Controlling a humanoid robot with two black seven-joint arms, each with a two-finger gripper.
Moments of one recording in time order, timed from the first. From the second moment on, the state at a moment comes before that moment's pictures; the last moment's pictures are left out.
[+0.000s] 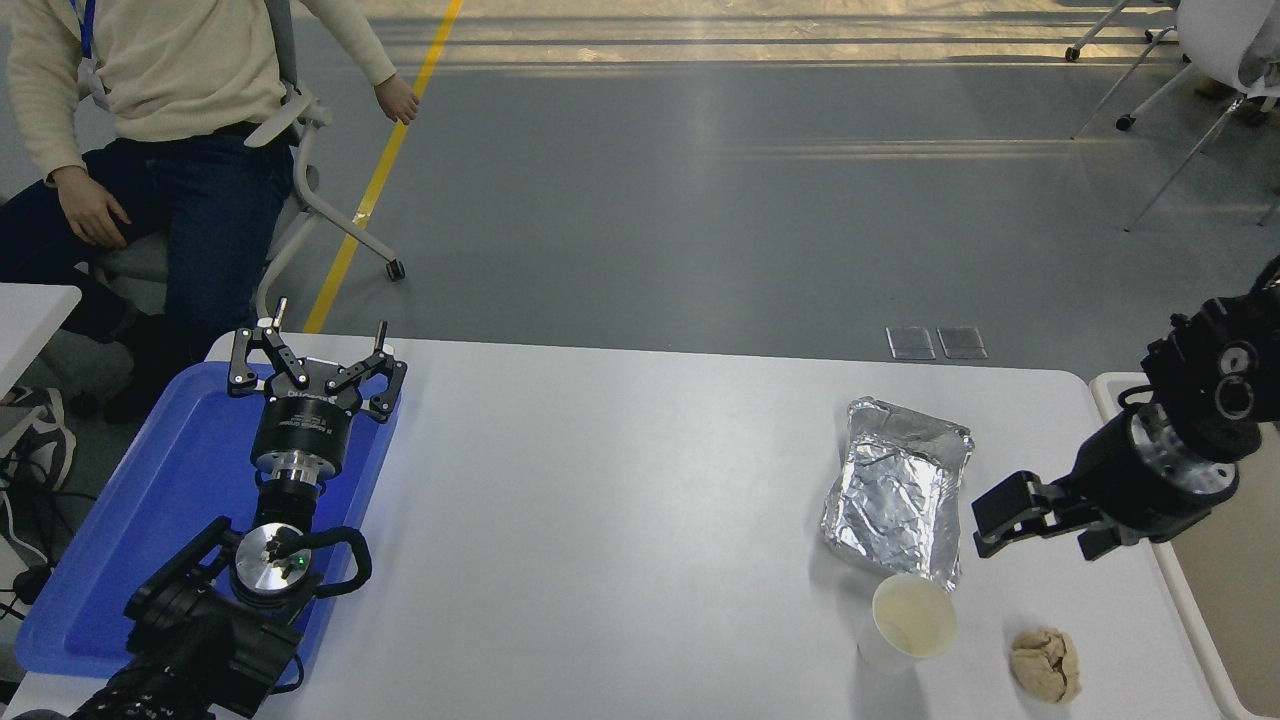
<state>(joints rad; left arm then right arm) -0.50 0.10 -1.16 -0.54 -0.09 -0.64 -0.36 1.88 -0.57 -1.25 1.57 -0.47 0.41 0.06</state>
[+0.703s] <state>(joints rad) -0.50 0.10 -1.16 -0.54 -0.09 -0.64 -0.36 1.58 -0.55 -1.10 1.42 -0.54 0.33 0.07</state>
